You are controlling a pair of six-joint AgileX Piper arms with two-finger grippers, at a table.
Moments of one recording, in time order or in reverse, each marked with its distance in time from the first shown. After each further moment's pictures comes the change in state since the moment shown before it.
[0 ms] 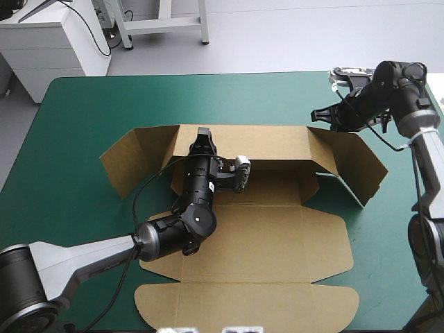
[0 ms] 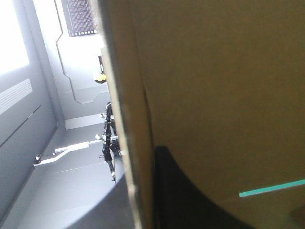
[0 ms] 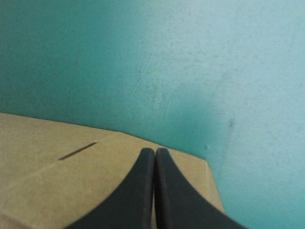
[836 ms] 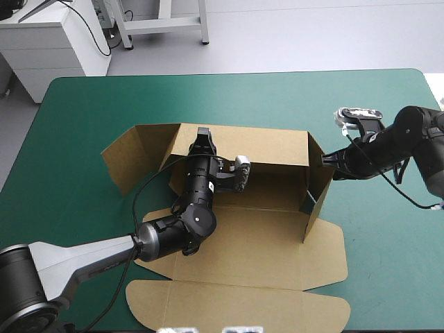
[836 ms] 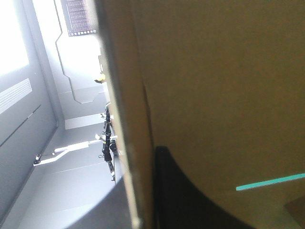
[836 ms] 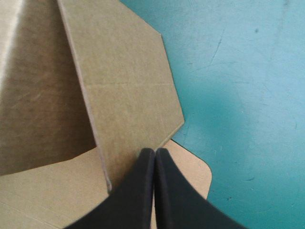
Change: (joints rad) left arm 0.000 -0.002 0.001 -0.004 -0.001 0.003; right arm 0.000 -0.369 0.444 0.109 0.010 -0.053
